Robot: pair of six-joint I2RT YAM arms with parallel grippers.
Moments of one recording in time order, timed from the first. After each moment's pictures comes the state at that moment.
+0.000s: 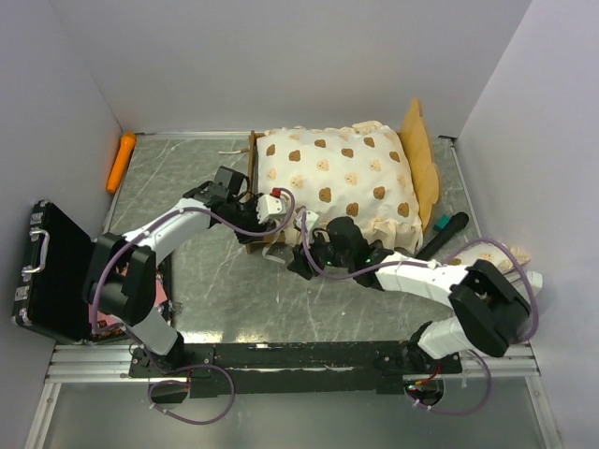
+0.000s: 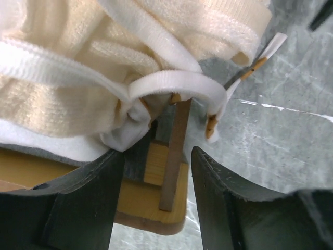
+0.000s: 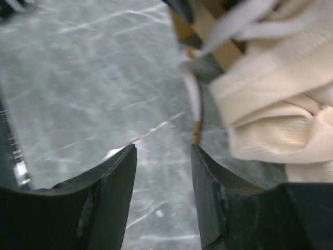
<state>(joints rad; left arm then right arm) -0.41 1.61 1.13 -0.51 0.50 0.85 0.77 1.38 0.67 0.22 -0.36 0.02</state>
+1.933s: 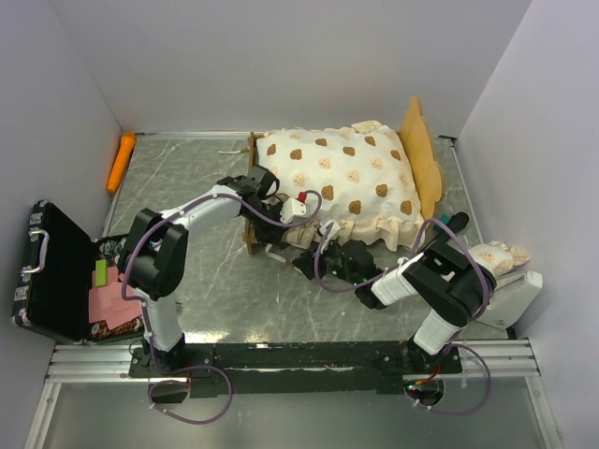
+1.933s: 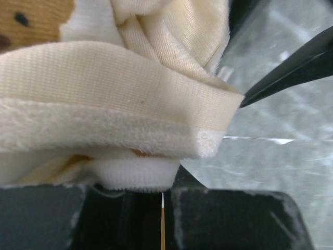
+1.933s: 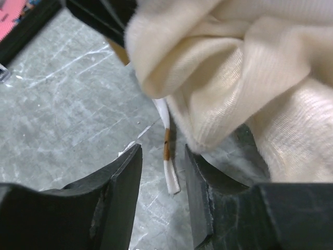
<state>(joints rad) -0.53 1.86 1.38 -0.72 0.55 0.82 0.74 1.64 0.38 1.02 -0.20 0.25</state>
